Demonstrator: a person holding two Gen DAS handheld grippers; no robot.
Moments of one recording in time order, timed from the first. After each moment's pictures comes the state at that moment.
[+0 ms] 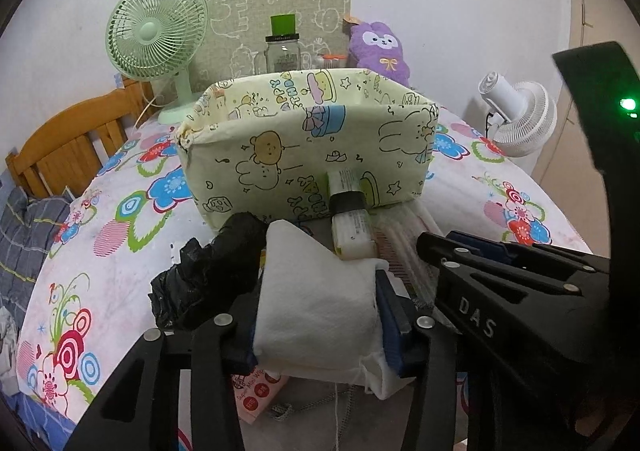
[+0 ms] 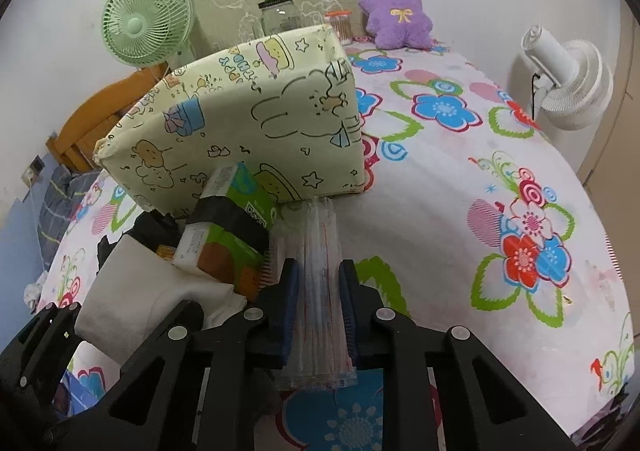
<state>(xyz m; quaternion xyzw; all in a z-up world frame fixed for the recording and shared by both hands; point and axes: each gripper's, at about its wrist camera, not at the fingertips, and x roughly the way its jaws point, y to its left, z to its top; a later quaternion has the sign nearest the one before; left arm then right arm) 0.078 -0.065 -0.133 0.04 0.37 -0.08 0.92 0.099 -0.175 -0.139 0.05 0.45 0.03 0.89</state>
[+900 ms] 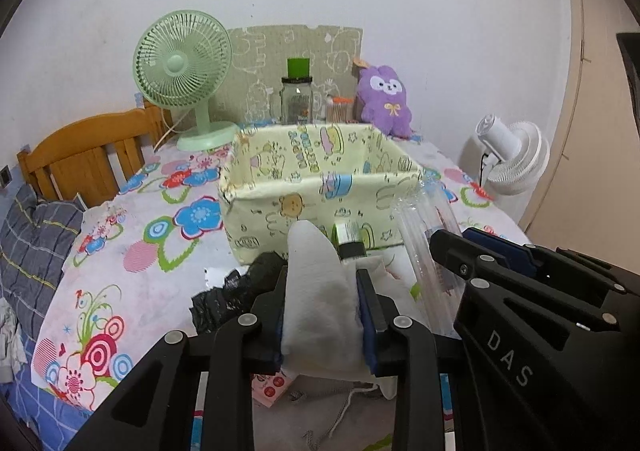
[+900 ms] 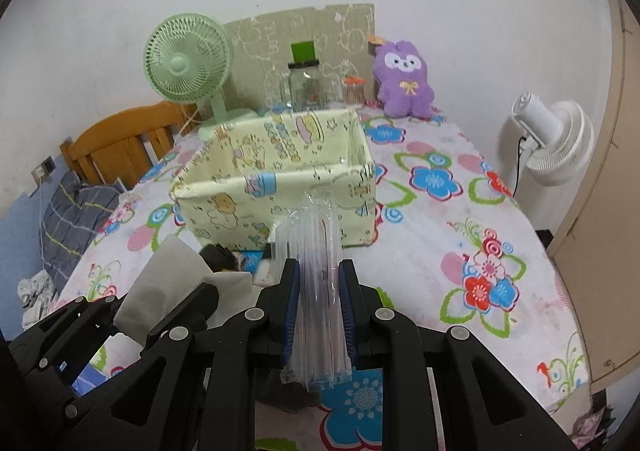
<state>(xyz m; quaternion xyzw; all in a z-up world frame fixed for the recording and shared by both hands) 0.049 -0.050 -0.083 0.01 0.32 -0.07 0.94 0.057 -0.149 -0.065 0.01 0.37 0.04 0.93</state>
